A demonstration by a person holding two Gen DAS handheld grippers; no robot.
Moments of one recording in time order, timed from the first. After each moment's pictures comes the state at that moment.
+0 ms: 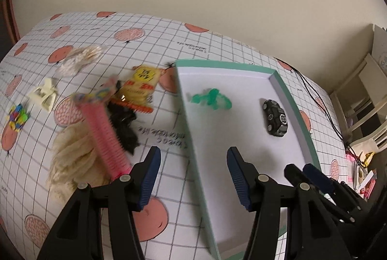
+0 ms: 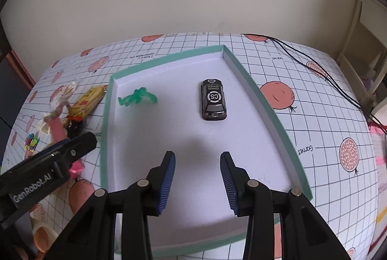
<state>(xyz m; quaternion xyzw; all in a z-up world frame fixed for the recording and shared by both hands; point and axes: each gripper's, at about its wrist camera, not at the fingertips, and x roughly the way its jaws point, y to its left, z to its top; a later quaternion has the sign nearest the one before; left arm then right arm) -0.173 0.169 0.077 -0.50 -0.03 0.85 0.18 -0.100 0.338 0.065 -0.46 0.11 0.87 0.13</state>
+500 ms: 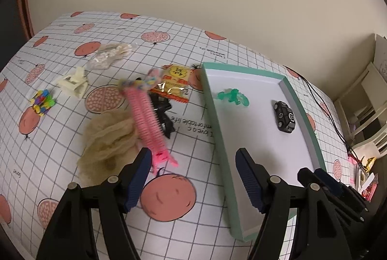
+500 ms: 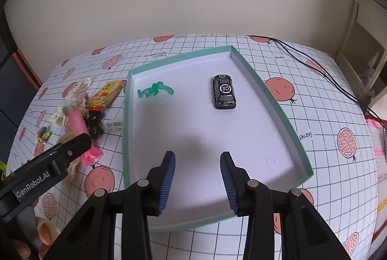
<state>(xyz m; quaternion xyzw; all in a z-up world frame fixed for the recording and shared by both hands) -0.149 0.126 0.088 -0.49 -0.04 0.86 0.16 -0.074 0.315 0.081 -0.46 0.11 0.87 0.12</state>
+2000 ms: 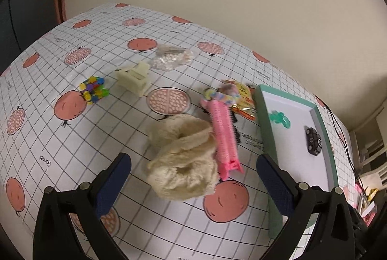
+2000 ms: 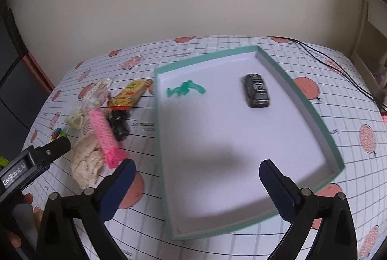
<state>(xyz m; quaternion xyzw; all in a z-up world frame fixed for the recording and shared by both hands) -0.158 0.037 0.088 -0.47 -0.10 0.87 0.08 -0.086 0.276 0.074 -0.44 0.13 0.88 0.08</state>
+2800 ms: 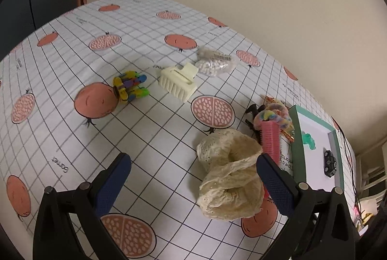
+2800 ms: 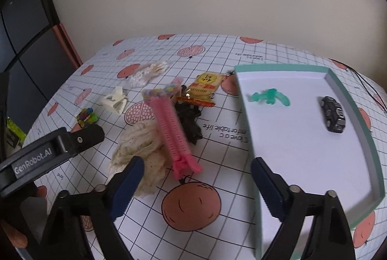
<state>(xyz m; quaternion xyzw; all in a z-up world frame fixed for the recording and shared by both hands) -0.181 -0.019 0.067 -0.49 -0.15 0.86 0.03 -0.132 0.180 0.057 -0.44 0.07 0.90 -0.01</state>
